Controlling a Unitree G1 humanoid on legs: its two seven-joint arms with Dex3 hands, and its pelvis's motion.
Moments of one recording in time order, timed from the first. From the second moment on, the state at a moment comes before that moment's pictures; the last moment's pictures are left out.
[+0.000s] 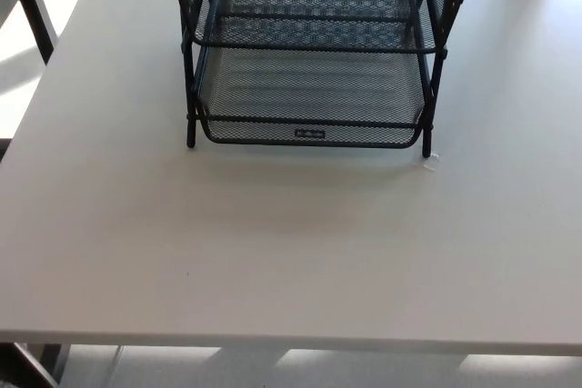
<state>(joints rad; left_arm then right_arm) 0.32 0.68 0.11 0.25 0.23 -0.13 -0.09 0.24 -0.62 -0.11 0.74 -0.24 -0.06 -0.05</state>
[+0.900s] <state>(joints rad) 0.42 0.88 0.14 -0.04 0.31 -0.21 -0.16 0.34 -0.84 -0.37 0.50 -0.26 0.03 -0.11</state>
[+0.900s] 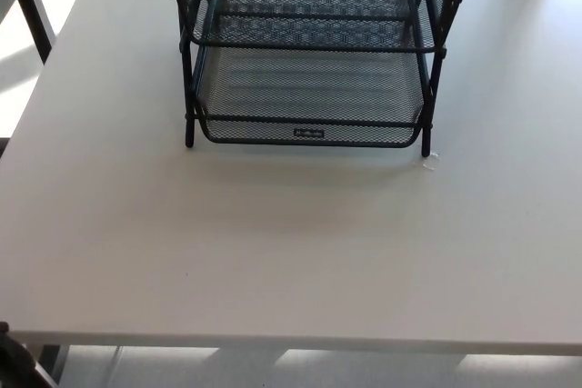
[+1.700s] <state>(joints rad) 0.43 0.88 0.15 -0.03 0.32 -0.22 -0.17 0.22 -0.98 -0.47 0.33 -0.30 0.00 -0.16</state>
